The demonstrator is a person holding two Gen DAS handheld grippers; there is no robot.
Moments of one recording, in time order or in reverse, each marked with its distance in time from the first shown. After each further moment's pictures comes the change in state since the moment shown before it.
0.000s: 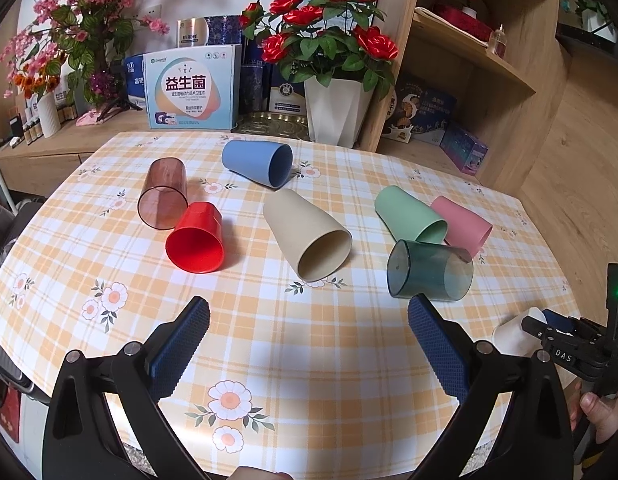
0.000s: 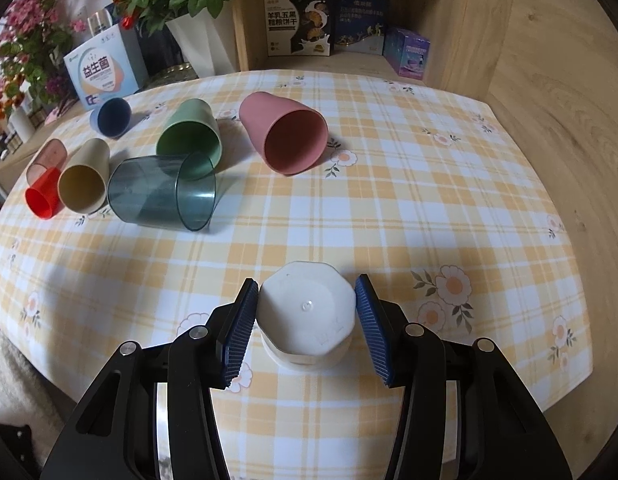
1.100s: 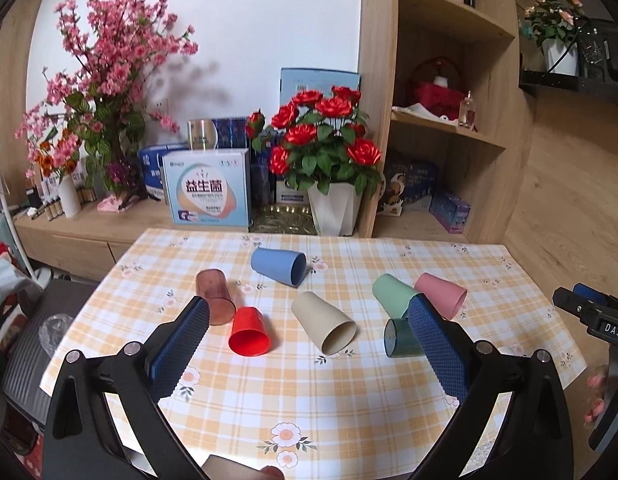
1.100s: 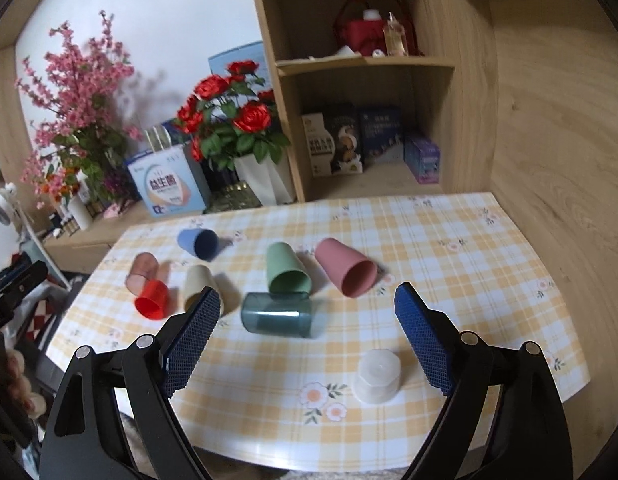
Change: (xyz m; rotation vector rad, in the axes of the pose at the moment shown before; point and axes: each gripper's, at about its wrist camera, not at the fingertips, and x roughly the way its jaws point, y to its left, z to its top) left arm -0.135 0.007 0.053 0.107 -0.254 0.024; right arm -0.167 0.028 0.032 0.079 -0.353 0.162
